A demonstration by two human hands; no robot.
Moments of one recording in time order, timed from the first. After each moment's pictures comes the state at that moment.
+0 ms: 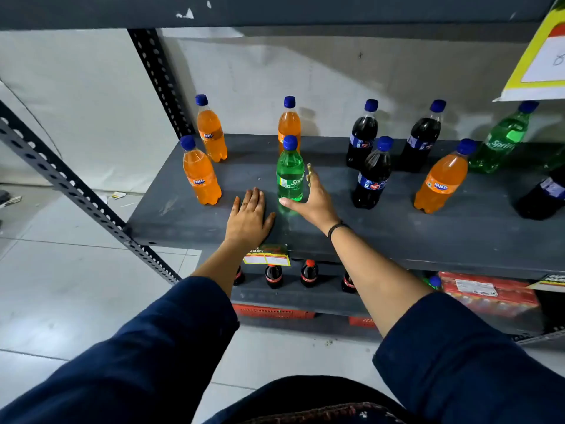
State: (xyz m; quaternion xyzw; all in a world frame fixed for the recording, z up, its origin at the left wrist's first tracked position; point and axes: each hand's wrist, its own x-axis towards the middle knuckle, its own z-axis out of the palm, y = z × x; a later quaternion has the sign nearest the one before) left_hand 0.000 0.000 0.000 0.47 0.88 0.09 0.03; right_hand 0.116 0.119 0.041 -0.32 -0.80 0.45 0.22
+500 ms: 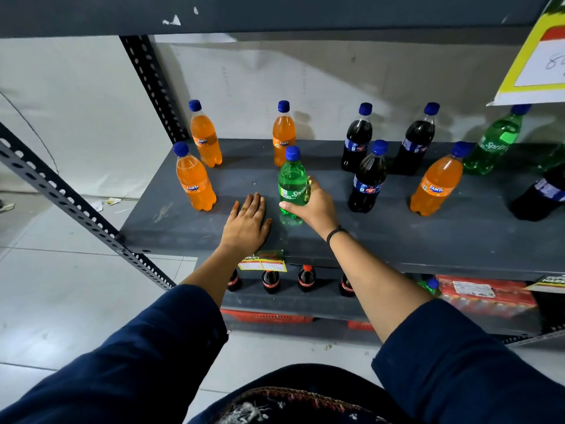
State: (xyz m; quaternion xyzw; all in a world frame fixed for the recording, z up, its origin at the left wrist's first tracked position) left_hand -0.002 -0.001 -0.003 0.51 0.86 0.06 0.01; right_hand 0.121 0.126 0.040 -0.35 -0.80 0.42 0.26
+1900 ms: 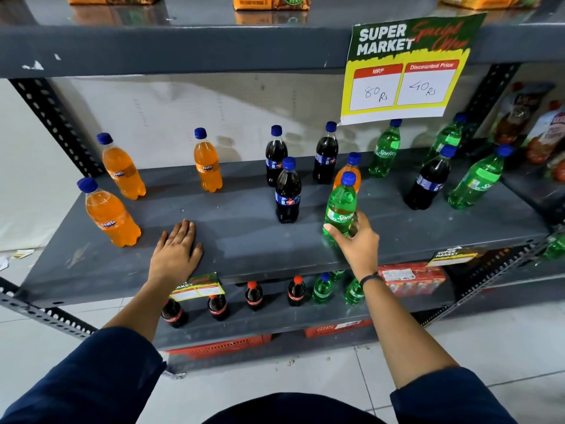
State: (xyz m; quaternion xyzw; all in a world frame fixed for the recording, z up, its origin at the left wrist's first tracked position) left_hand -0.002 0.000 -0.002 0.49 0.86 0.08 0.02; right_hand 0.317 0.176 0.023 -0.49 -0.69 0.33 0.42
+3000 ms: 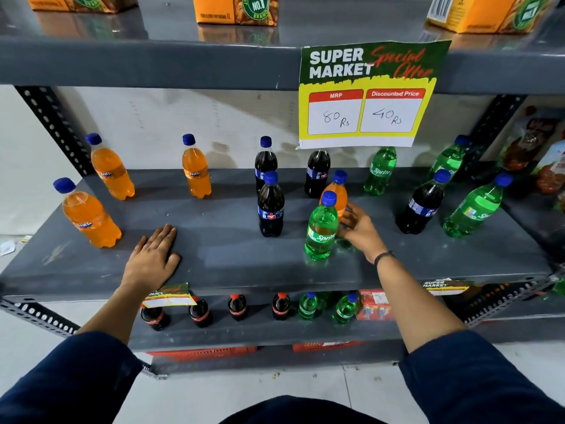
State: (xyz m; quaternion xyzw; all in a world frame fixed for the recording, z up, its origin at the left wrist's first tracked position) left_hand -0.002 0.005 -0.007 0.47 0.88 0.09 0.01; right_hand 0.334 0.288 0.040 -0.42 -0.68 0.55 0.27
